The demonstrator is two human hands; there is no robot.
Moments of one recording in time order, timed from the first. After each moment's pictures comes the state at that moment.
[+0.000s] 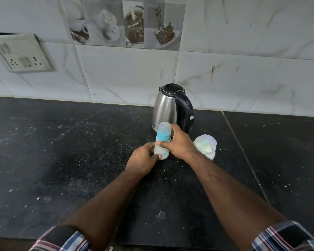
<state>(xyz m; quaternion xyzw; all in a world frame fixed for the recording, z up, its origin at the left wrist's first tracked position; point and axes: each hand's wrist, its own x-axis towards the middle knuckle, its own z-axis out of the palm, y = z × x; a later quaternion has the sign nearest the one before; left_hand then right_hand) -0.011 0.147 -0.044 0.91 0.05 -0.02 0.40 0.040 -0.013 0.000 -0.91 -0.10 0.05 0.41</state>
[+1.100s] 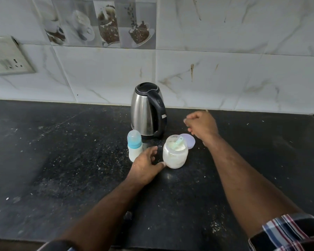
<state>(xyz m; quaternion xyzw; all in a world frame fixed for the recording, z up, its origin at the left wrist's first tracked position) -0.022 0.041 -0.052 0.88 0.06 -0.05 0.48 0.085 -0.160 0.043 -0.88 0.05 -0.05 0.48</state>
